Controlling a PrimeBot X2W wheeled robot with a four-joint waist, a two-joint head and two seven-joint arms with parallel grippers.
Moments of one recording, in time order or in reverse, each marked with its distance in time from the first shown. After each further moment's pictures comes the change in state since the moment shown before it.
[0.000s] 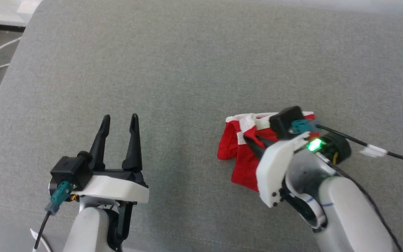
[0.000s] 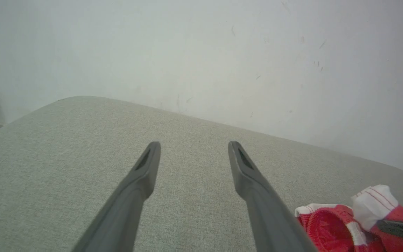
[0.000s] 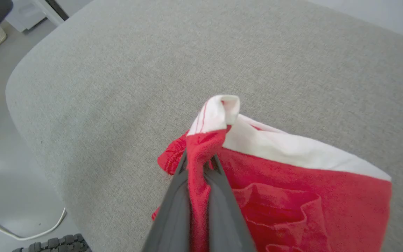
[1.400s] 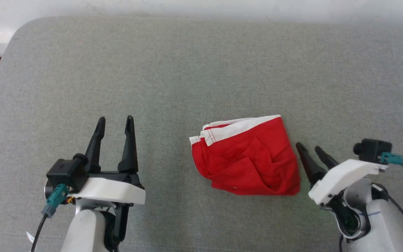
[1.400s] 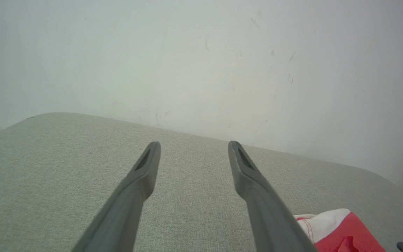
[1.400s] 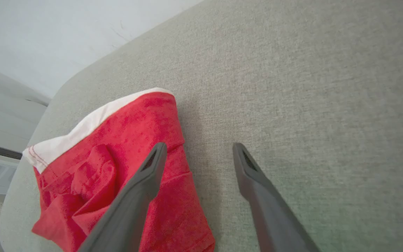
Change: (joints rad) left arm 0.012 -0.001 0.022 -0.005 0.012 -0.001 0.000; right arm 0.082 0.000 -0.319 0.365 0.337 0.000 -0.433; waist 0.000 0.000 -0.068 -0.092
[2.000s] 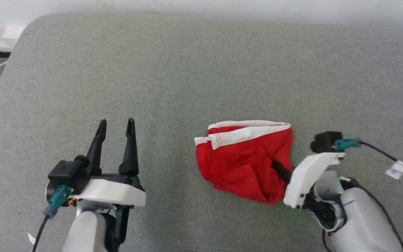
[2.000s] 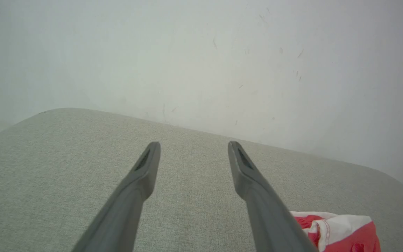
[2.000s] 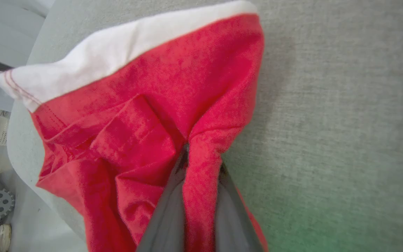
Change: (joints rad) left arm 0.001 0.000 -0.006 0.013 -0.001 0.000 0.000; right arm -0.109 -0.003 0.145 0.144 0.035 0.000 0.238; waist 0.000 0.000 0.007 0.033
